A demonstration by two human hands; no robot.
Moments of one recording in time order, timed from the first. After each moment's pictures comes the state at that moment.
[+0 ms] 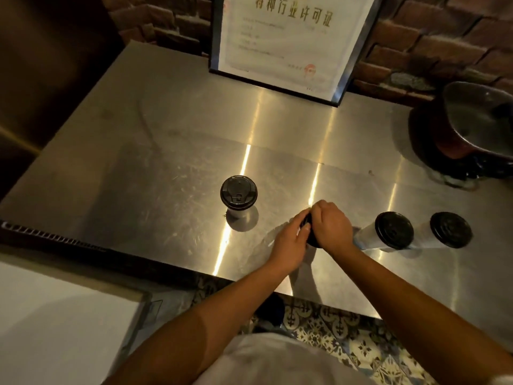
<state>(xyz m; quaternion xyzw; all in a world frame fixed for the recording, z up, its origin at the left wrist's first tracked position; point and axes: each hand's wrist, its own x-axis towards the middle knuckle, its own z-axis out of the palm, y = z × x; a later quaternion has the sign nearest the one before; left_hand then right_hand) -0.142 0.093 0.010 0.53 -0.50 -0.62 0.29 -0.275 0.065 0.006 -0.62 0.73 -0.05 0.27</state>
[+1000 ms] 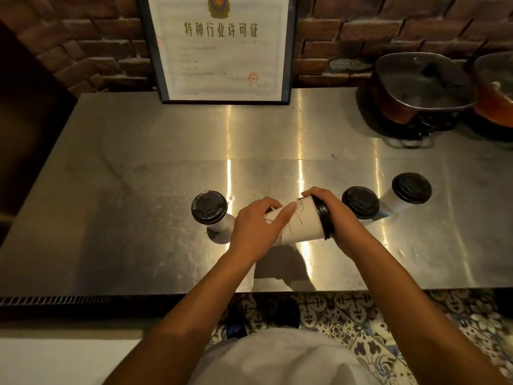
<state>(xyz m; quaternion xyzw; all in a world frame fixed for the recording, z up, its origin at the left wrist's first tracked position) -0.118 0.078 0.090 0.54 -0.71 -0.39 0.23 -0.293 0.117 0.116 -0.25 0.67 -0.43 0.56</state>
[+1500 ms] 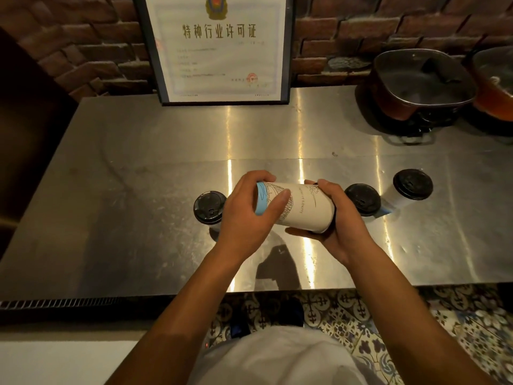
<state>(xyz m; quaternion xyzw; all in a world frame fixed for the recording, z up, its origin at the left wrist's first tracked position) -0.099 0.088 0.159 0.45 -0.65 -0.48 0.38 -0.270 0.137 0.153 -0.08 0.55 -0.56 0.62</state>
